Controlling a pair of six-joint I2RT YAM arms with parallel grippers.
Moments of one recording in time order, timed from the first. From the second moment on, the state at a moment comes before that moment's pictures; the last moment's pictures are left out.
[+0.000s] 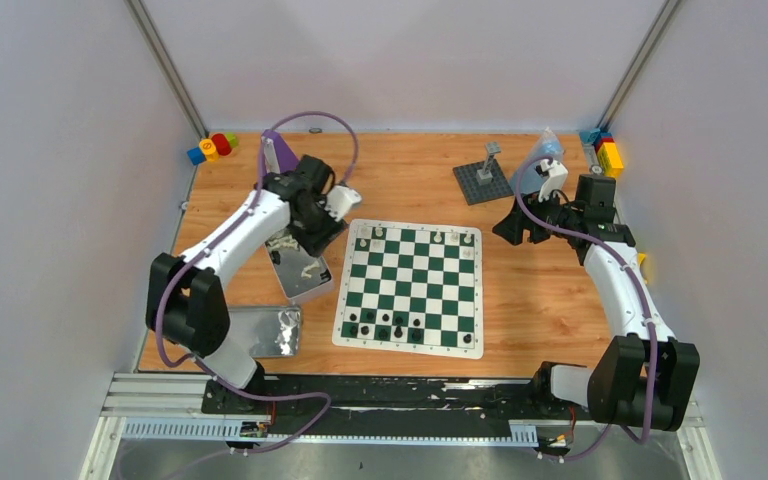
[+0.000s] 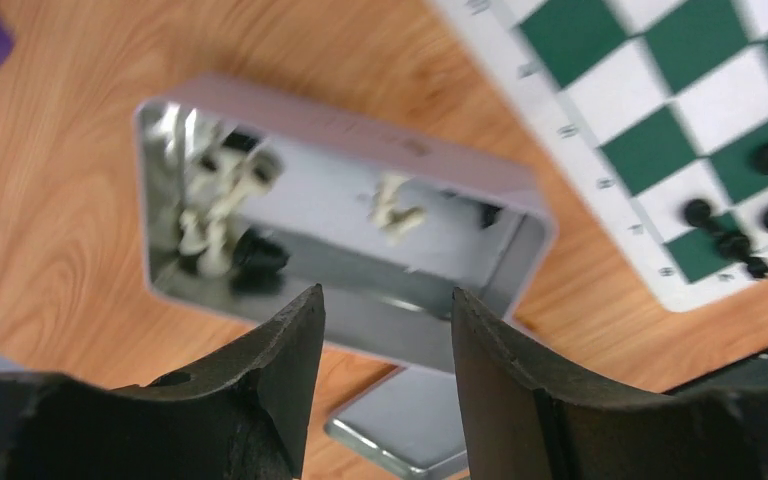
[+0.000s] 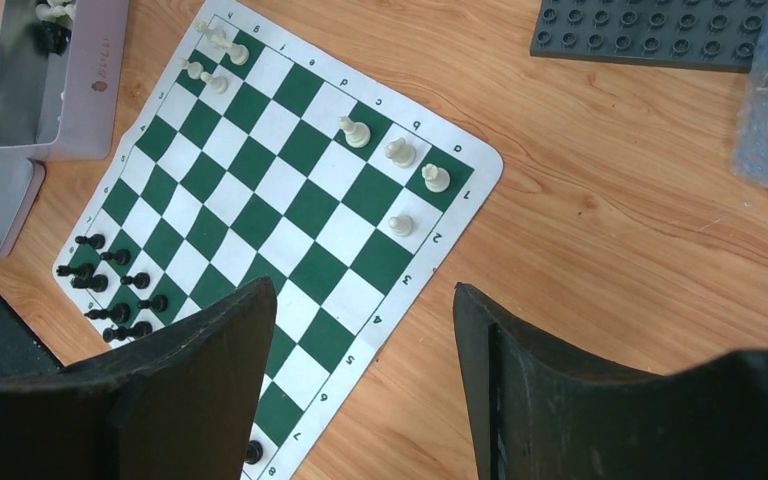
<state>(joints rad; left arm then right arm) -0.51 1.62 1.35 -0.98 0.05 0.43 -0.11 1.23 0.95 -0.43 -0.71 -0.14</state>
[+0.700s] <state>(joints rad) -0.17 1.86 1.29 -0.87 -0.09 0.59 -0.11 1.23 0.95 -0.43 -0.77 -0.14</state>
